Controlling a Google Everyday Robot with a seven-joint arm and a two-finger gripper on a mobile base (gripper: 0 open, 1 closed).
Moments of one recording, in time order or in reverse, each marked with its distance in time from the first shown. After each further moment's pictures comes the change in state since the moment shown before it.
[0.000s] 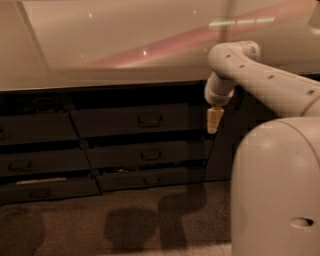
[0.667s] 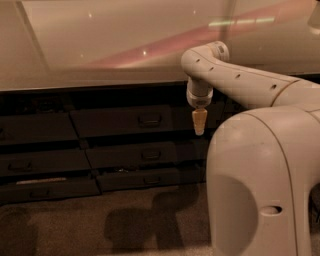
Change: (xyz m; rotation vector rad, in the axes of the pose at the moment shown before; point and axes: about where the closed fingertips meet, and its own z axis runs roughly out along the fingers) arm -0.050 0.000 0.018 -0.033 0.085 -0.094
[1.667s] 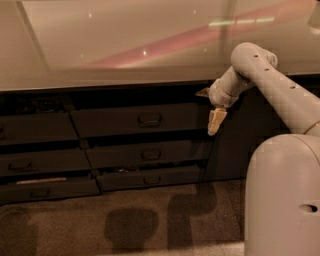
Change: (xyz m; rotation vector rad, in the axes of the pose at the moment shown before) arm 0.031 0.010 -0.007 -0.010 -0.457 -0.102
